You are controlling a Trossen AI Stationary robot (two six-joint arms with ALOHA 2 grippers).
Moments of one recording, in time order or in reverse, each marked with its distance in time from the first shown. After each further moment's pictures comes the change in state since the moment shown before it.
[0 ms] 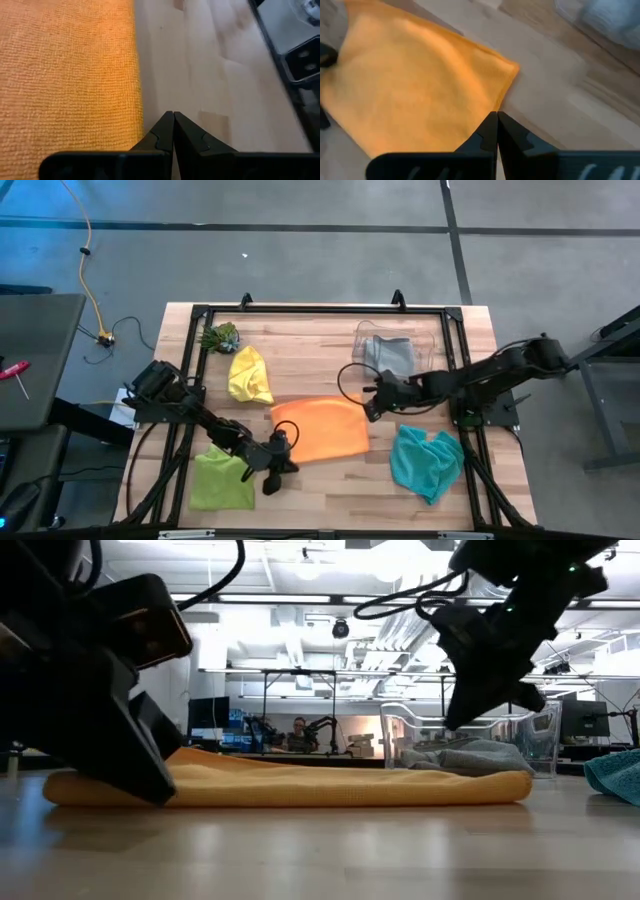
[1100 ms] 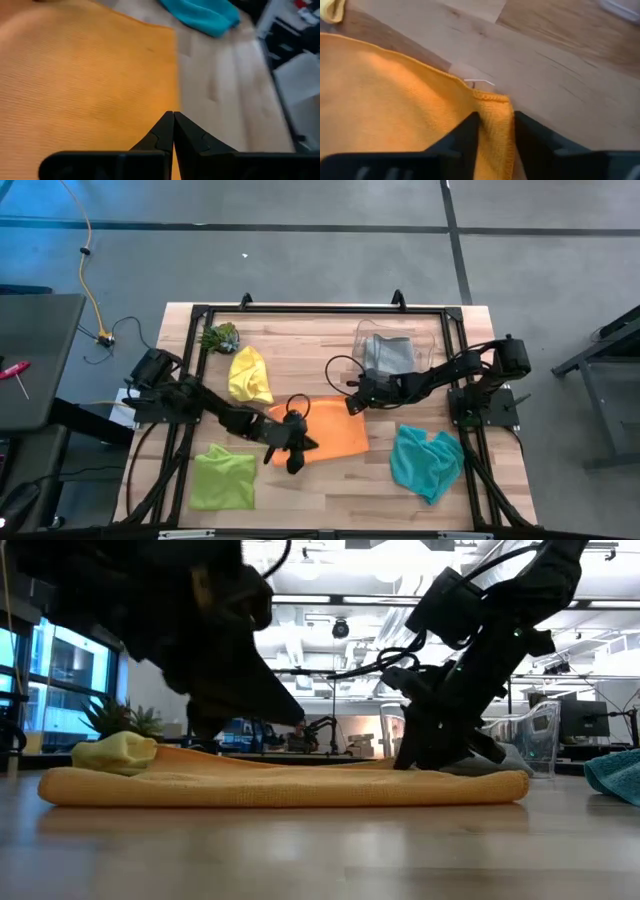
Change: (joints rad) left arm 0.201 -0.072 0.123 -0.127 -0.024 0.026; right arm -0.109 0.324 0.003 0.357 -0.047 0.031
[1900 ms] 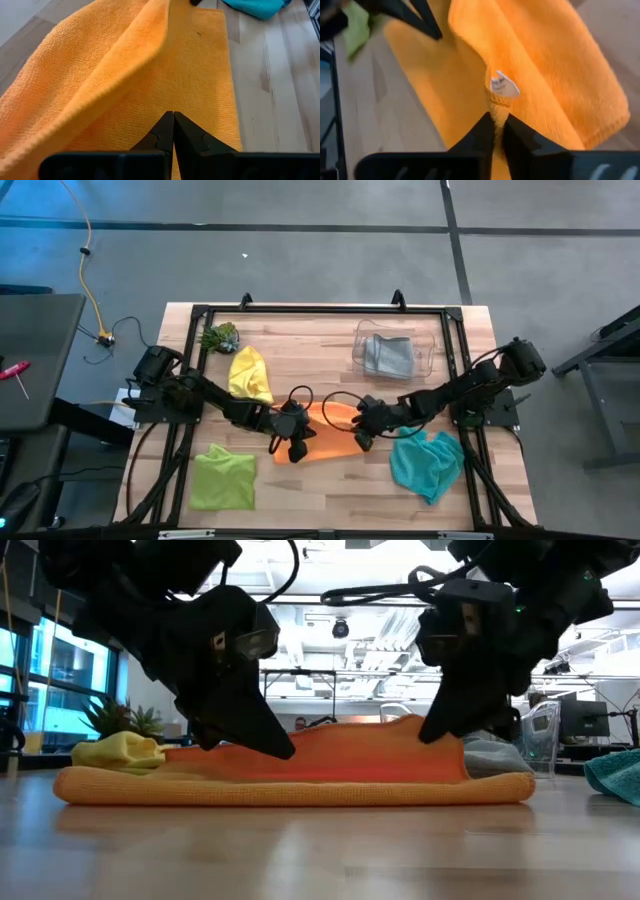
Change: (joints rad) left arm 0.086 0.000 0.000 -0.122 0.026 0.056; right arm 0.252 -0.102 -0.002 0.035 -0.058 -0.158
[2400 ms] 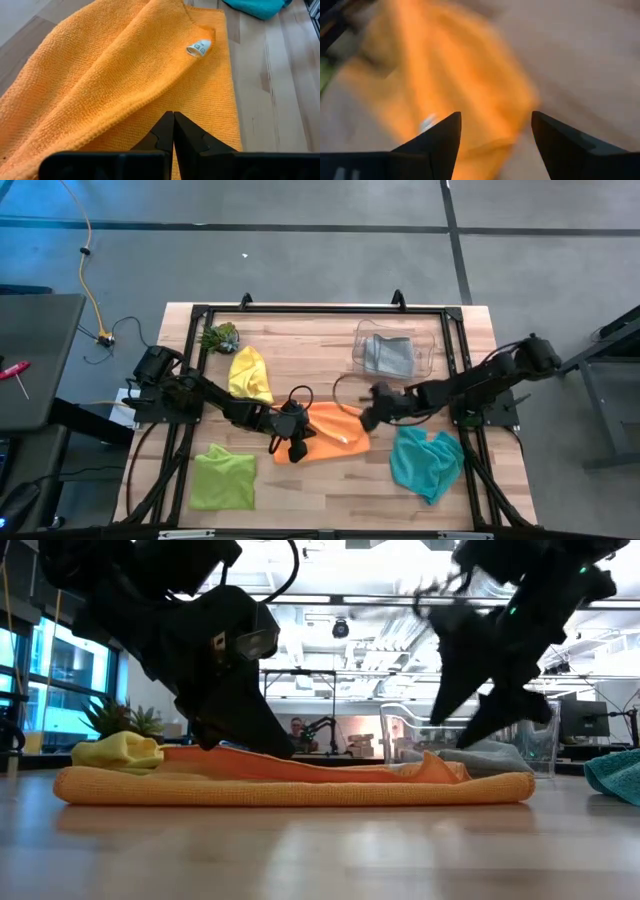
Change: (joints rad) left arm -0.001 0.000 0.000 -0.001 -0.002 -0.001; right arm -0.068 -0.145 0.001 -0.303 0.106 0.258
